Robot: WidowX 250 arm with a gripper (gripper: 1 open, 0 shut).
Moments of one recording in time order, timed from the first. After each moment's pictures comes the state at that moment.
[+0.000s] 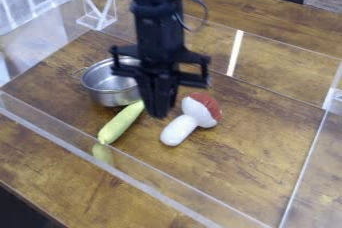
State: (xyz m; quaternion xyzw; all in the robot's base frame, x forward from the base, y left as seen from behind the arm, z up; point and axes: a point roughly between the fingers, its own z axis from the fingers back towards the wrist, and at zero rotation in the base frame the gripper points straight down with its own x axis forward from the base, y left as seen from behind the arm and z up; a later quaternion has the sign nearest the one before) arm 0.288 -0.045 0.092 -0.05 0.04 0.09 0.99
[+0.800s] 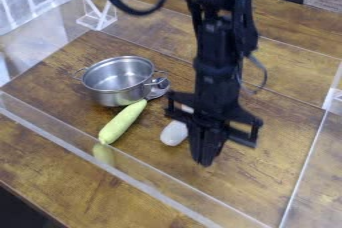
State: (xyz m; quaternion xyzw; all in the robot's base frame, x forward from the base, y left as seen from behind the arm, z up) arm 0.299 -0.085 0.042 -0.04 0.07 0.00 1.00
